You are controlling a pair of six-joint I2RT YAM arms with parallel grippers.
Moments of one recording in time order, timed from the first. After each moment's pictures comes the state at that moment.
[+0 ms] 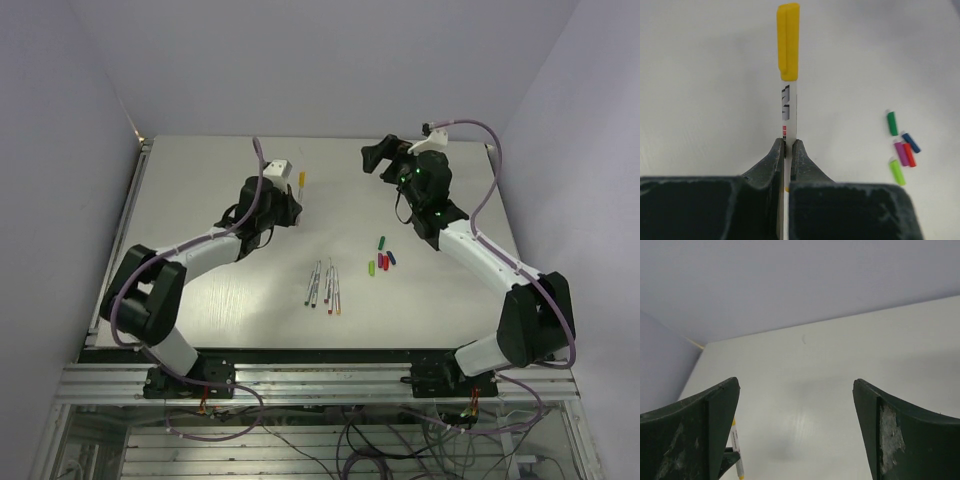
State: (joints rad) left arm -0.49 1.58 0.92 0.32 0.08 -0.32; right arm 0.39 1.47 1.07 0.36 0.12 0.49
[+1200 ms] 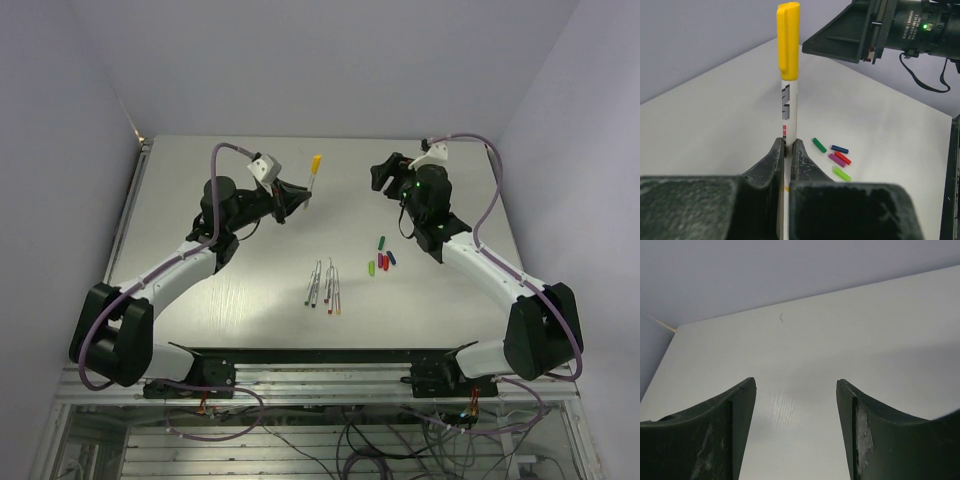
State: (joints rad) left arm -0.42 1.37 0.82 0.61 0.57 -0.16; right arm 0.40 1.39 0.95 0.29 0.21 0.43
